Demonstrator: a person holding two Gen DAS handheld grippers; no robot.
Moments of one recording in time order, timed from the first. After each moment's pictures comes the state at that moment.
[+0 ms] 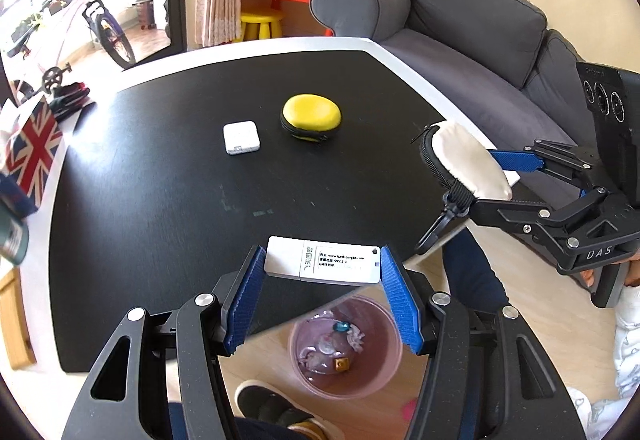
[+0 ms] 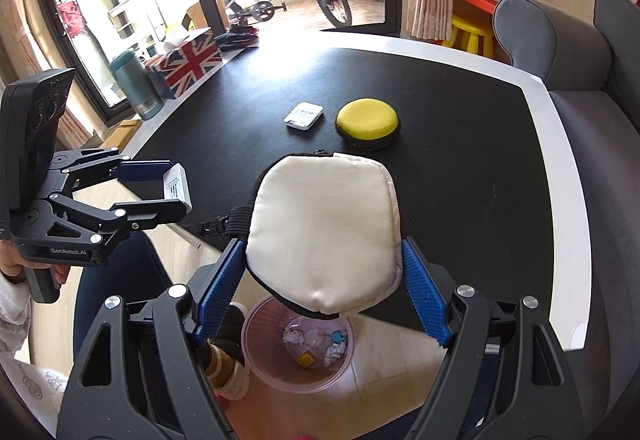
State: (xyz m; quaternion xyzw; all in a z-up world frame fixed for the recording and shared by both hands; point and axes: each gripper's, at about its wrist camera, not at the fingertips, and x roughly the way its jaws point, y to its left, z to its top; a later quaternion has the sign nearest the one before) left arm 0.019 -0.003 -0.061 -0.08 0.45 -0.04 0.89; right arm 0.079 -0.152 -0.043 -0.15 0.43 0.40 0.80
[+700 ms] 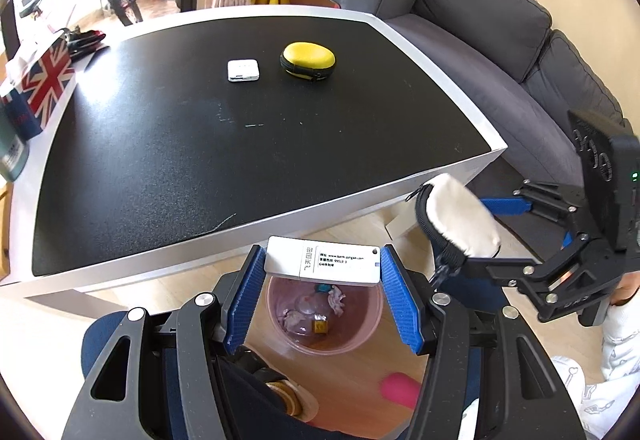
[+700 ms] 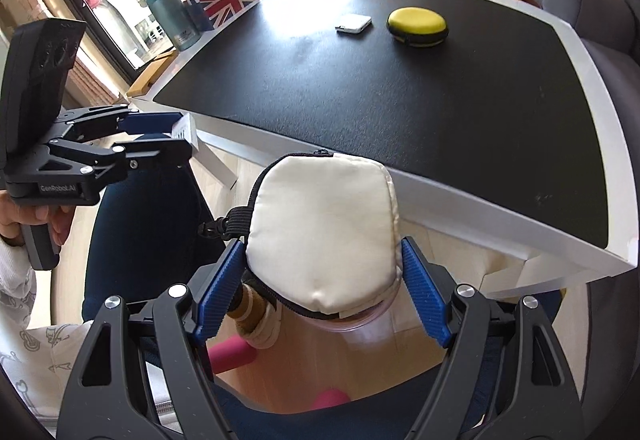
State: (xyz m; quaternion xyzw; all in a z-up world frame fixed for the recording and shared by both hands) left arm -0.039 -0.016 -0.085 -0.11 0.48 -0.04 0.87; right arm 0.008 -0.176 -0.099 -0.16 0.49 0.43 0.74
